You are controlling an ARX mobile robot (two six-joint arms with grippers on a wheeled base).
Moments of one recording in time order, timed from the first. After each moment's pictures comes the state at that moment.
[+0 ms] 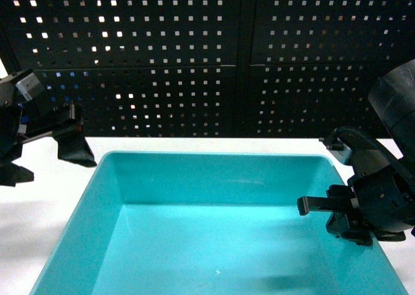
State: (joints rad) left arm 0.00 1.78 1.04 -0.26 0.15 -0.25; right arm 0.25 2.01 1.02 -0.15 -0.10 0.19
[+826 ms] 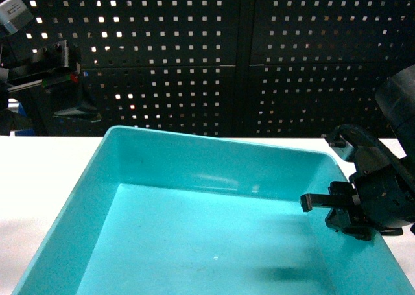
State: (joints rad) left arm -0.08 1.54 0.97 -0.20 0.11 -0.20; right arm 0.23 2.03 1.01 -0.07 -0.12 0.16
